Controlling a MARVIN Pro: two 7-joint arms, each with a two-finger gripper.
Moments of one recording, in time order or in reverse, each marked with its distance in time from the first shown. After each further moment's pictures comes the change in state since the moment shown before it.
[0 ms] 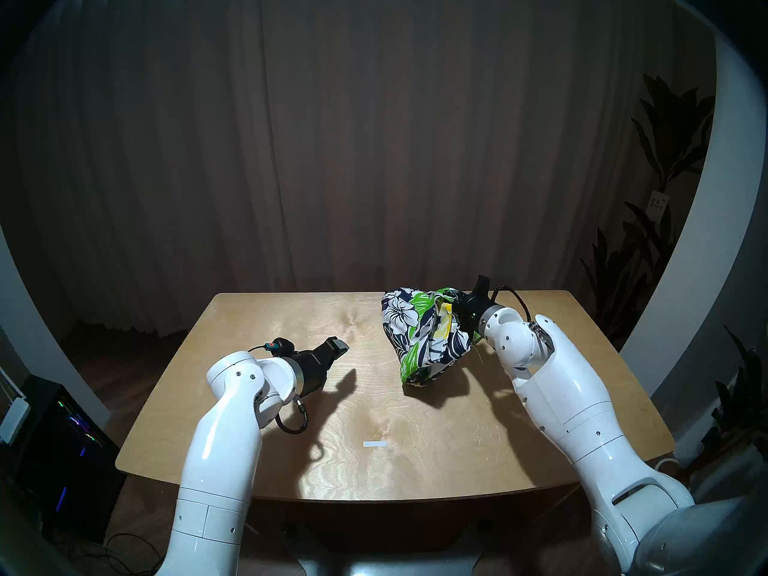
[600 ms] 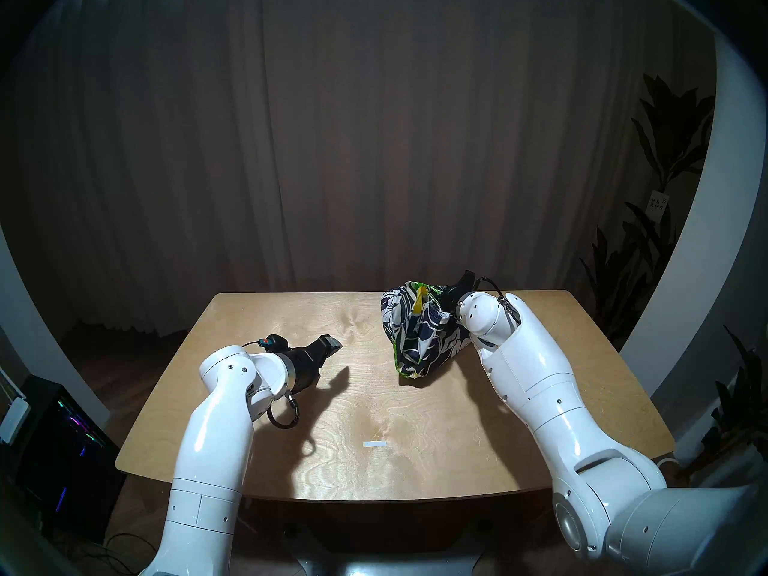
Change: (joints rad) left arm -0.030 0.021 -0.021 0.036 -0.011 0.029 -0.003; right arm 0.152 -0.160 0.026 0.200 -0.043 -0.156 -0.039
